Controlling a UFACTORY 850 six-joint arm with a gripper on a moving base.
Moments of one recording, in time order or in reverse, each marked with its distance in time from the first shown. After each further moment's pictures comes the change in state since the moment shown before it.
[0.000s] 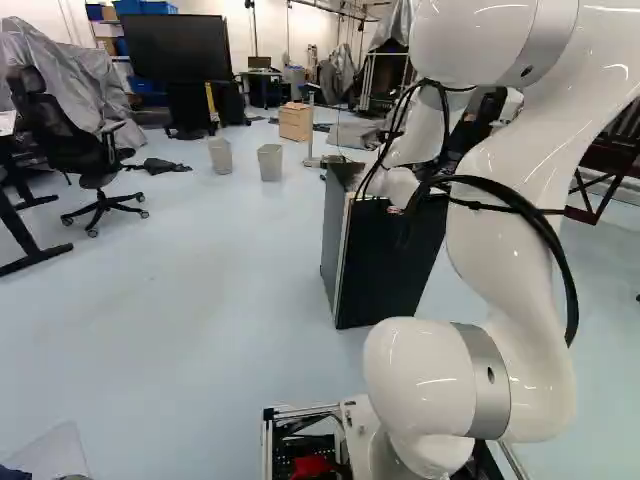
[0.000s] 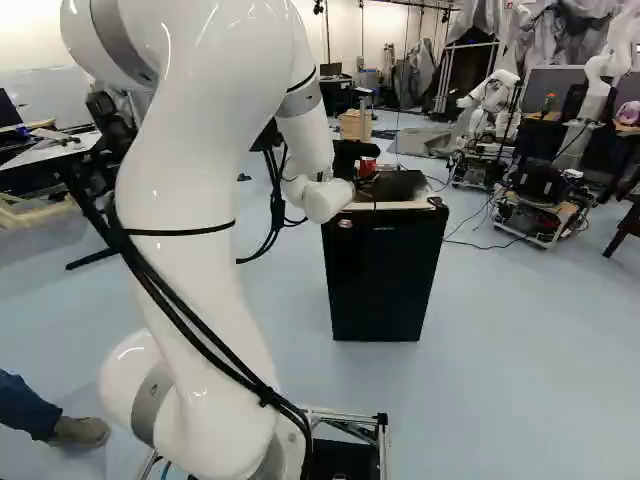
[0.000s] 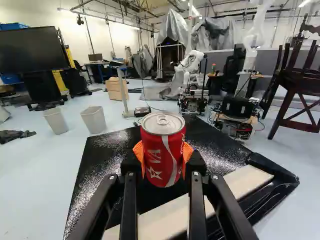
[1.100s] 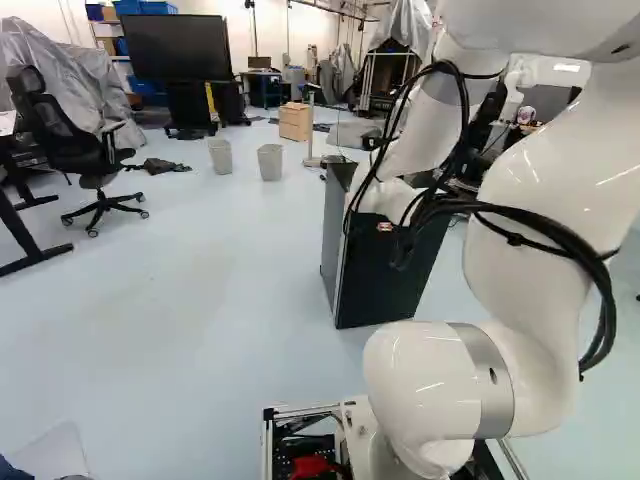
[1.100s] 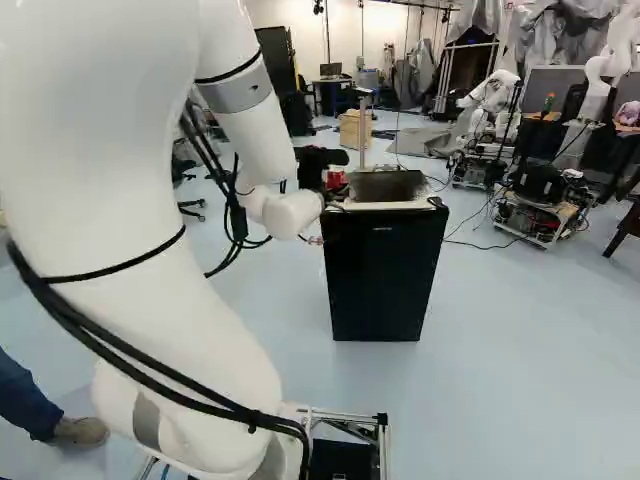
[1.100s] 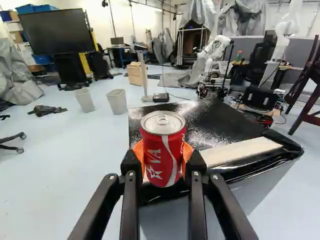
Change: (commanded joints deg) arm 6.8 17.3 19.3 -2.4 -3.9 0.0
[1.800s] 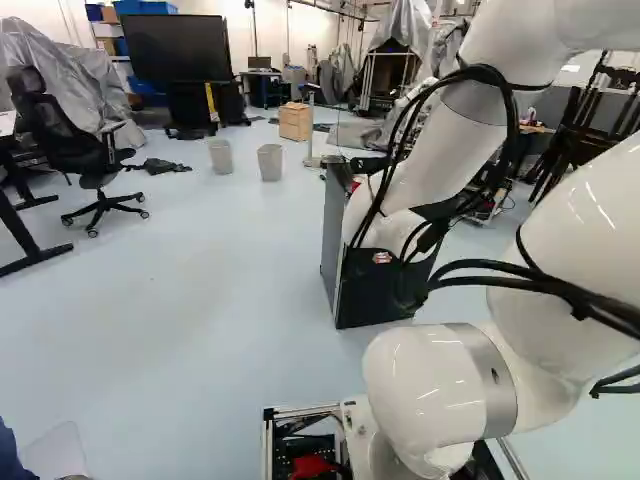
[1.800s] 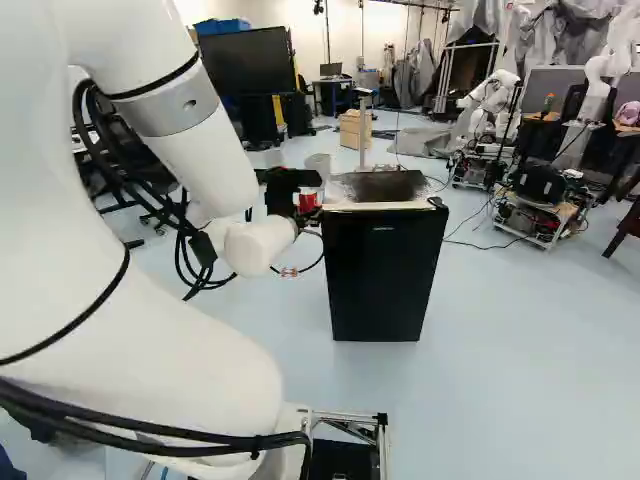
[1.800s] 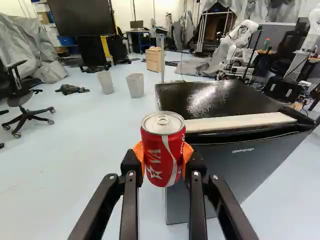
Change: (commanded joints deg) arm 5.2 13.1 14.6 -1.8 -3.0 0.0
